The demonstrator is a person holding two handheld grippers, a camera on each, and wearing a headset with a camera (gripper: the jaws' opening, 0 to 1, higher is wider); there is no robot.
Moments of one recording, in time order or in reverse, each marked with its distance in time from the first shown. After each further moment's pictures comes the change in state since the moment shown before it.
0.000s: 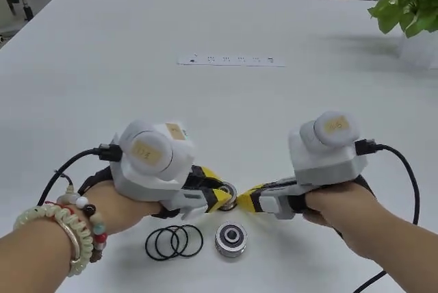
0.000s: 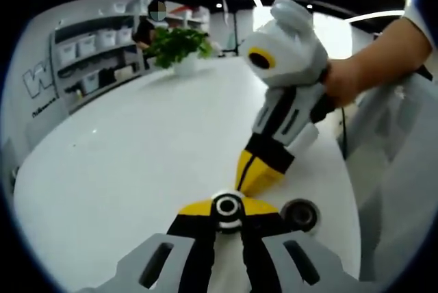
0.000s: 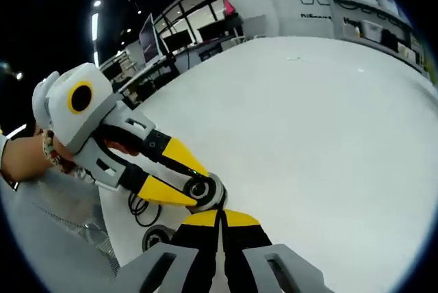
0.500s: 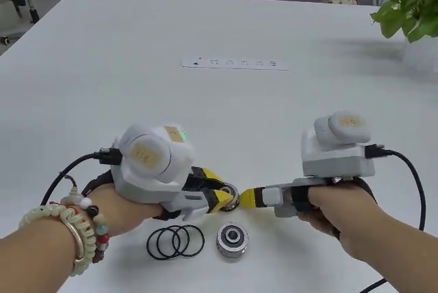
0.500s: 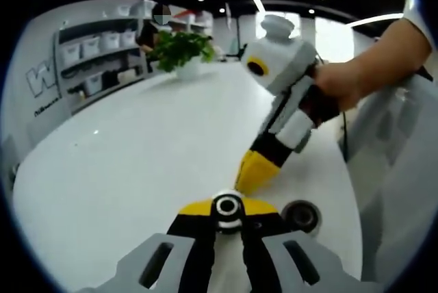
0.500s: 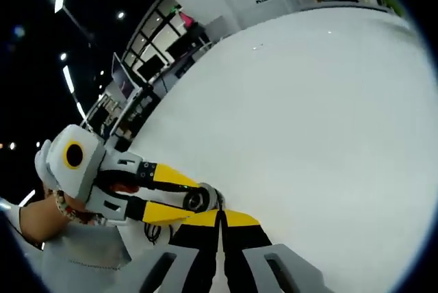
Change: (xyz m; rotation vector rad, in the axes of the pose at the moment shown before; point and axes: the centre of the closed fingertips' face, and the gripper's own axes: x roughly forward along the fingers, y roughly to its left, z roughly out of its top) left arm 0.001 0.001 0.000 -0.012 -0.033 0.014; right arm -0.007 -0.002 0.010 0.335 -0.100 0.051
